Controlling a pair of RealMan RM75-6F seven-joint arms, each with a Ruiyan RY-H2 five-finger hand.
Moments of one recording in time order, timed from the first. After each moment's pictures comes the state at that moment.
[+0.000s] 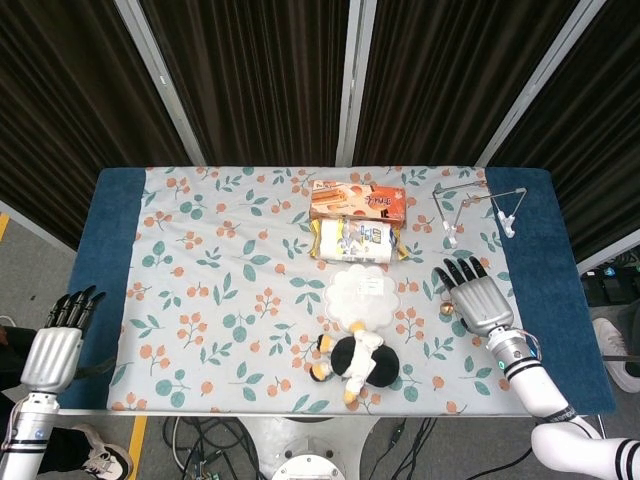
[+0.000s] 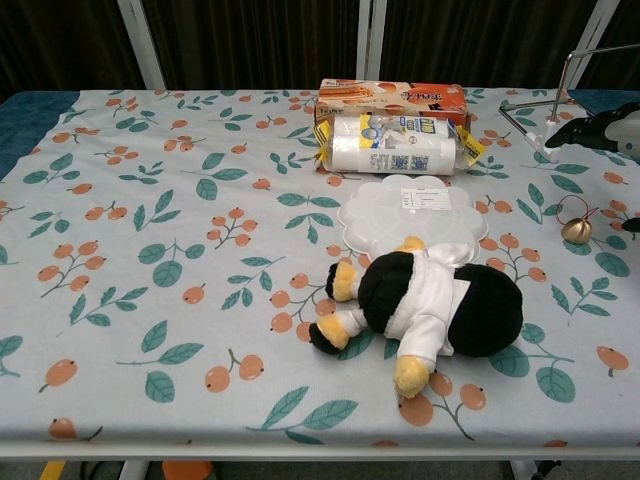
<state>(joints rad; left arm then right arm) -0.11 -1.29 -0.01 -1.45 1.51 1.45 -0.03 0.56 -1.20 0.12 -1.71 -1.06 0.91 -0.70</state>
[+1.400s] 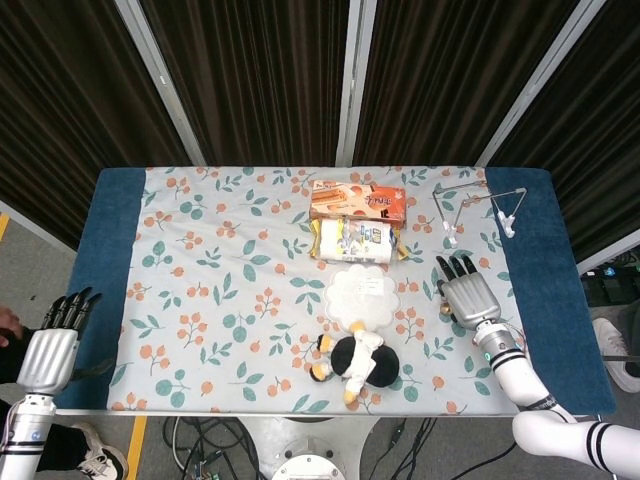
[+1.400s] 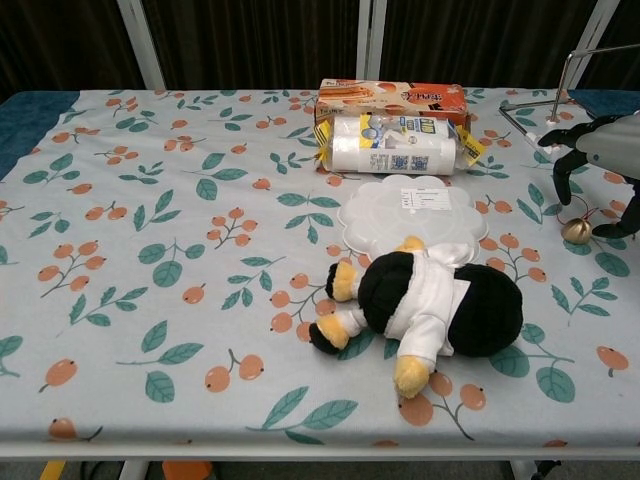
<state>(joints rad) -0.10 -1.29 -0.01 -1.44 1.51 1.45 -0.06 0.65 -1.29 0.05 -1.61 -0.98 0.94 -0.69</state>
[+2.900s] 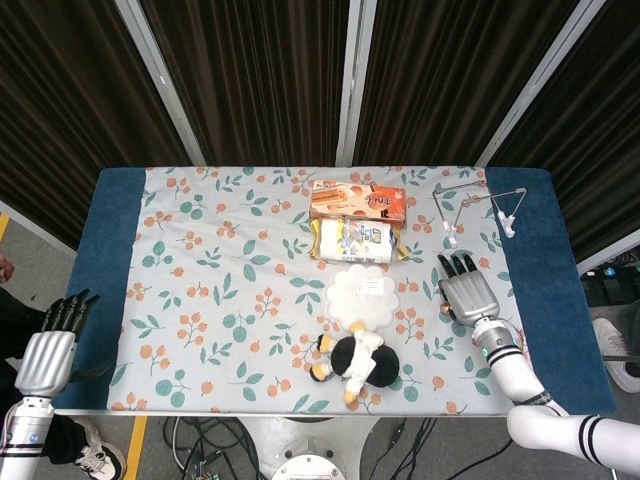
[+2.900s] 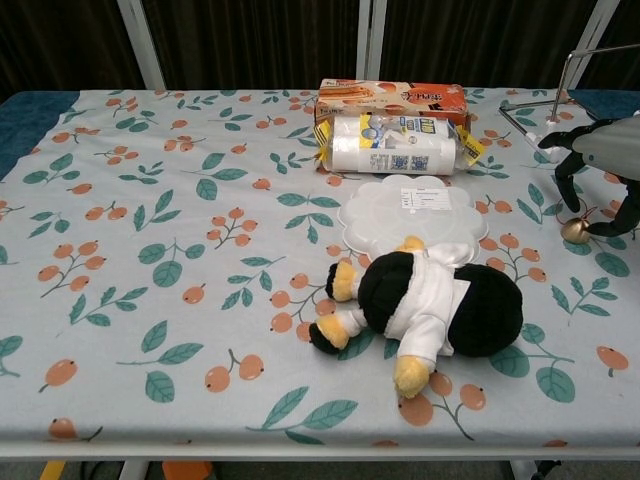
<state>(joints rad) -0.09 -1.29 -0.01 -1.43 1.51 1.45 -0.07 0.69 -1.31 0.03 -1.59 -0.91 0.95 -0.68</state>
